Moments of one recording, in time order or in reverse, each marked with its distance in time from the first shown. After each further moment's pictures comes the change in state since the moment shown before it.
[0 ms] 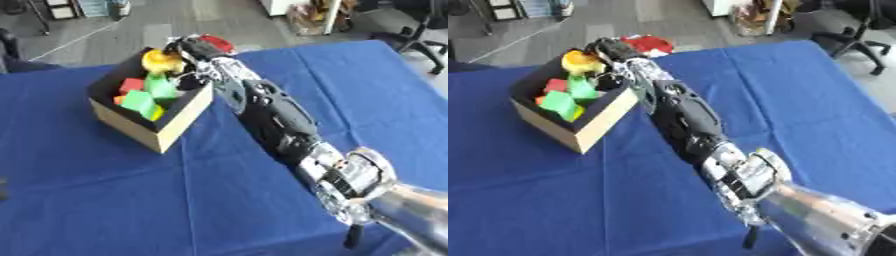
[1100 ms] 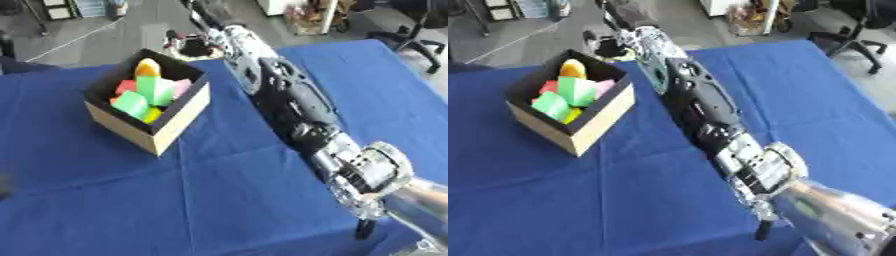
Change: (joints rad) left arm -0.001 0.001 0.009 0.000 -0.001 0.004 0.015; right arm 0.067 -0.147 0.041 -0.316 -0.208 0.044 -0.105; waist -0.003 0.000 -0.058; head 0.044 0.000
